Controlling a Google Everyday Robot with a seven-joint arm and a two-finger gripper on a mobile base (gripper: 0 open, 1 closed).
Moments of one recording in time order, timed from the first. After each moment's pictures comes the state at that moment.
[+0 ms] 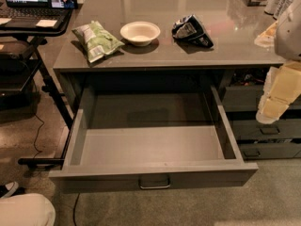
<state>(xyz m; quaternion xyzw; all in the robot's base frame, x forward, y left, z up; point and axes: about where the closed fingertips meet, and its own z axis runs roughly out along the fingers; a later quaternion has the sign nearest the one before) 0.438 -0.217 0.976 -0.60 0.78 -0.03 0.16</state>
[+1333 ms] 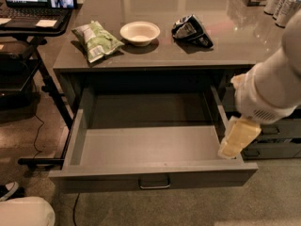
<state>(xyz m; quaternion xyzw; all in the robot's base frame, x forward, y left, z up) 0.432 -0.187 0.876 -0.57 0.79 -0.06 0.19</state>
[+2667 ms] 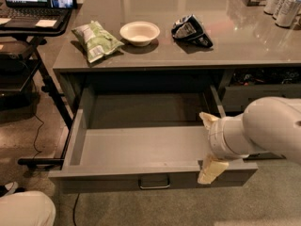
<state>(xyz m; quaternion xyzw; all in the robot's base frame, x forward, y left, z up) 0.441 -0.151 0.740 -0.65 0.72 -0.03 0.25</state>
